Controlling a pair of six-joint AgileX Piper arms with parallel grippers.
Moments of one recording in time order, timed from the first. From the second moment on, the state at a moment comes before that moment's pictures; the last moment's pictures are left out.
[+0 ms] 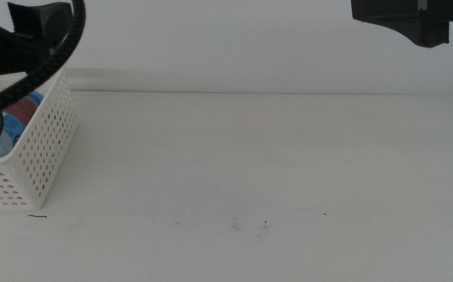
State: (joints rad) left arm -0.22 0.91 -0.84 -0.32 0.14 0.37; right arm 0.69 1.10 -1.40 -0.14 0.82 0.16
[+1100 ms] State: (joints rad) left arm -0.22 0.91 -0.84 -0.05 0.14 0.06; right arm 0.69 1.10 -1.39 -0.12 0.82 0.16
